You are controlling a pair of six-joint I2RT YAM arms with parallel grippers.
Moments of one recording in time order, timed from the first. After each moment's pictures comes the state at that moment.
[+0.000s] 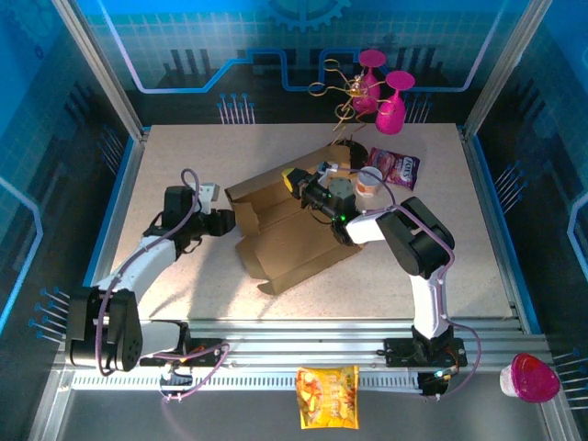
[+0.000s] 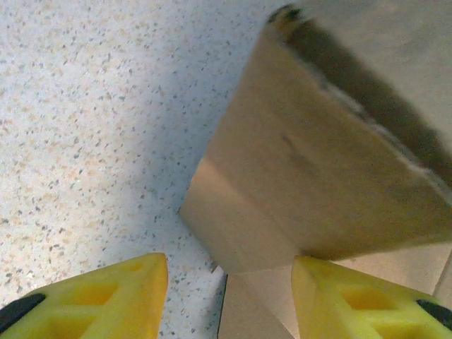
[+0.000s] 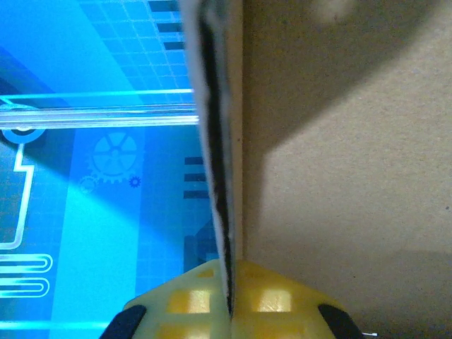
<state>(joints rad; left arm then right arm) -0.04 1.25 0.67 -0.16 0.37 -0.13 0.57 2.05 1.02 1.08 -0.26 1.59</state>
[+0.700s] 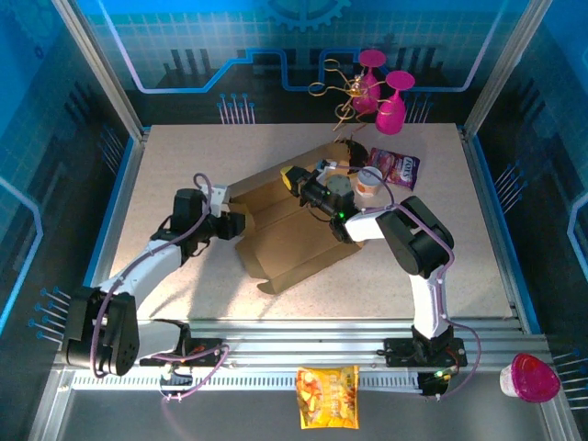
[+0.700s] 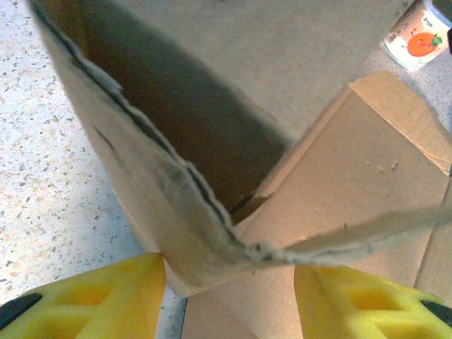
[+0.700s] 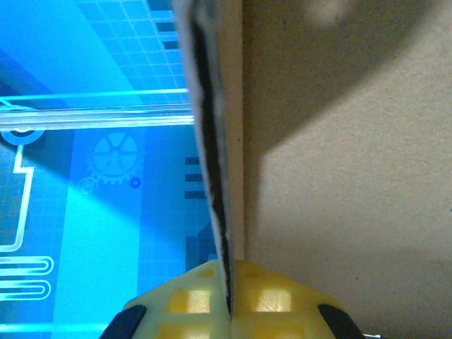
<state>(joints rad) -0.13 1.25 0.64 -0.08 0.34 -0.11 0.57 2.06 1.05 1.05 -0.27 1.60</state>
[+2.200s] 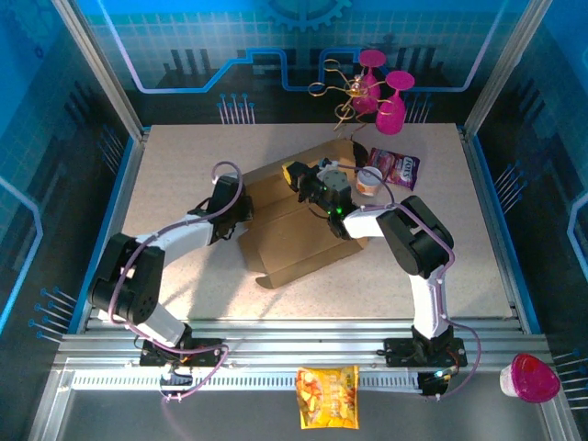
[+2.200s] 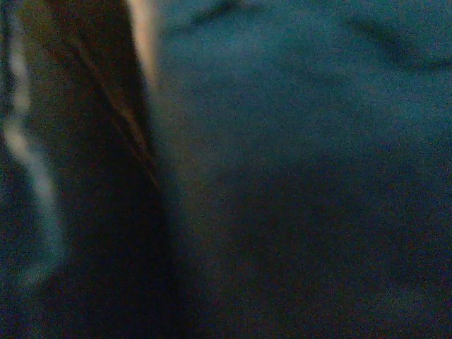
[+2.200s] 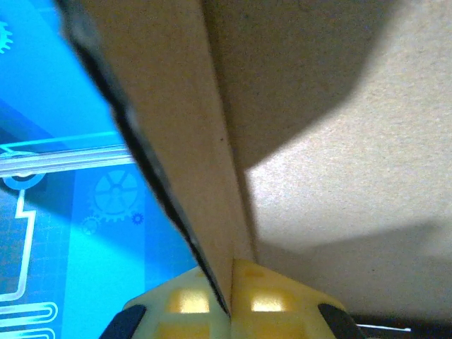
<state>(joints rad) -0.32 1.58 0.85 -0.06 -0.19 -0.47 0.57 2.06 1.10 0.96 -0.18 1.67</state>
